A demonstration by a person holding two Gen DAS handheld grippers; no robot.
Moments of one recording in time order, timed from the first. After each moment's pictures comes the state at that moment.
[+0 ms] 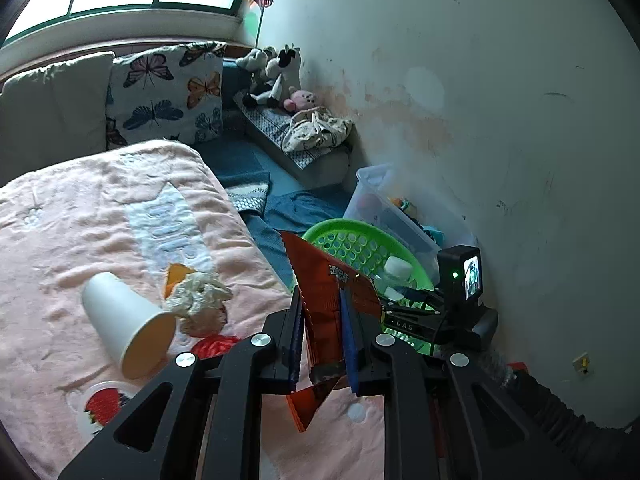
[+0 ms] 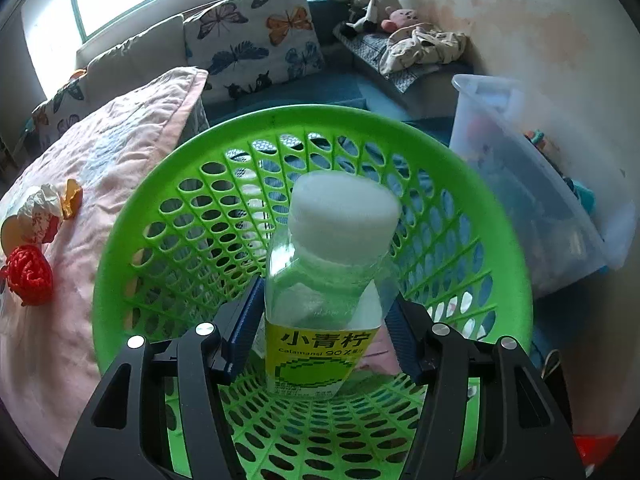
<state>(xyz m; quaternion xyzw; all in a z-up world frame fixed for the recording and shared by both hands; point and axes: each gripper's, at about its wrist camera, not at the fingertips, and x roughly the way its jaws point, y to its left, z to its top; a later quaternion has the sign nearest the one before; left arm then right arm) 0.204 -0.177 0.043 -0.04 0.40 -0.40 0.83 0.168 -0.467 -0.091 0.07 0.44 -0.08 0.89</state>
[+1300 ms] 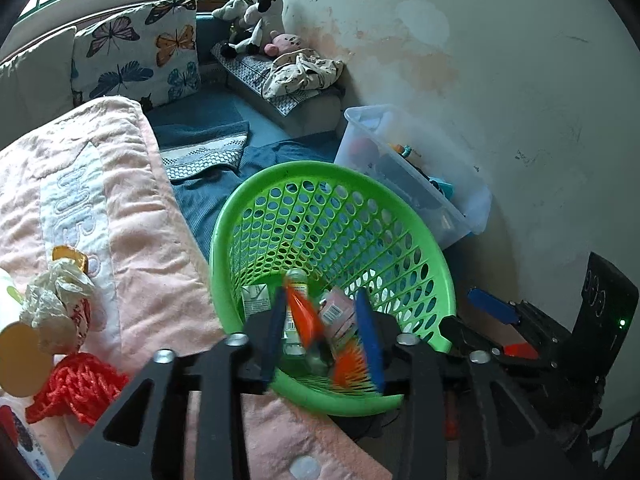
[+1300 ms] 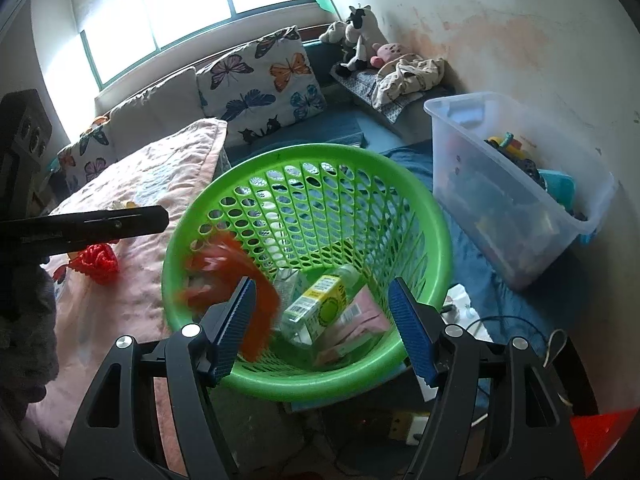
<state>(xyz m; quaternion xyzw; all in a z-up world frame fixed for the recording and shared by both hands) 0.211 -0.300 -0.022 0.01 0.46 -0.40 0.79 0.072 -0.480 -0.042 0.12 0.37 -0.07 0.92</state>
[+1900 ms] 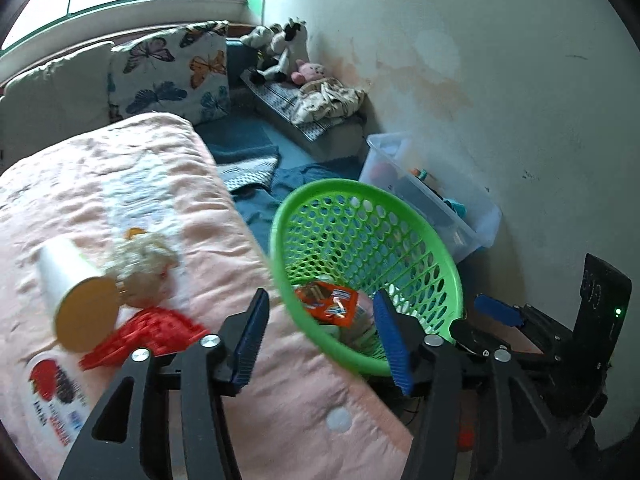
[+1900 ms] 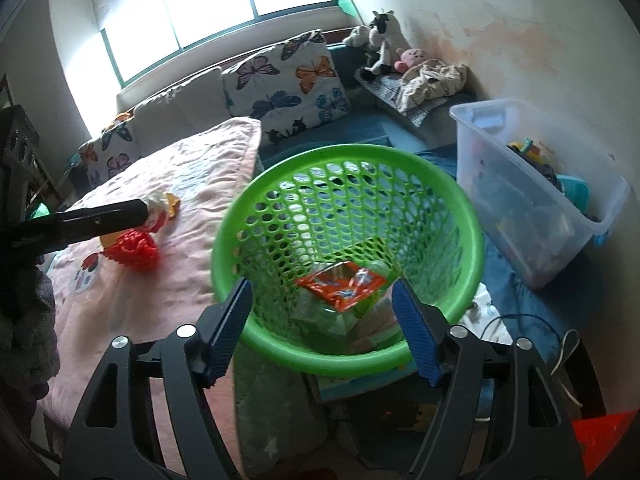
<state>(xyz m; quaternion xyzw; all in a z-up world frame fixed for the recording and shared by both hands) 0.182 -0.232 0.003 0.01 0.42 -0.35 0.84 0.058 -0.444 -0.031 0.12 0.36 -0.03 0.92</state>
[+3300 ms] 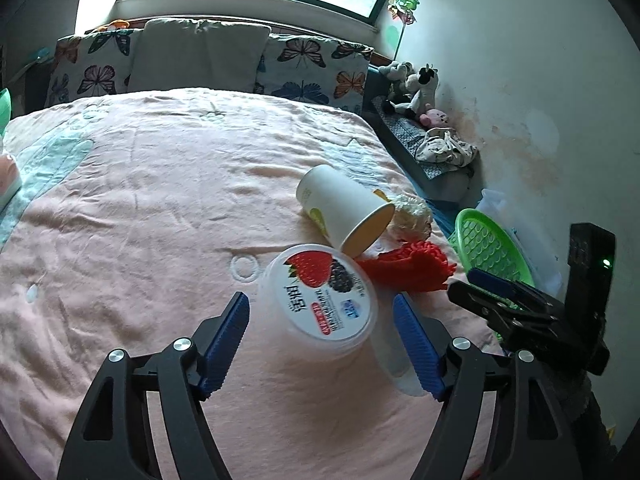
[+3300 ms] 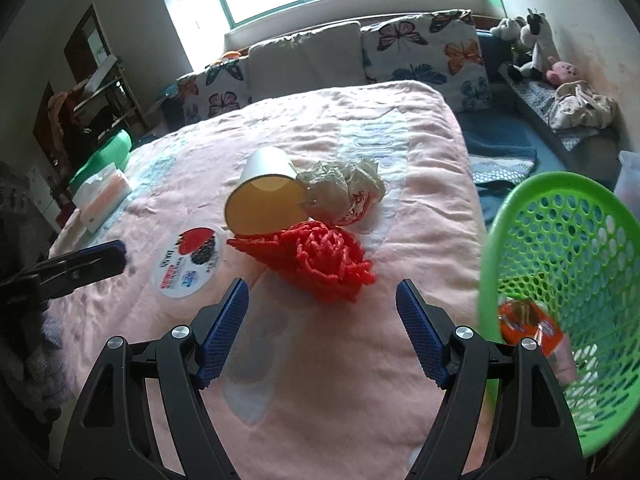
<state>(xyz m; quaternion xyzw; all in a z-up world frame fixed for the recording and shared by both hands) 0.166 -0.014 -0.027 -0.09 0.42 -0.19 0.88 0.163 -0.273 -0.045 0.06 0.40 0.17 0.90</state>
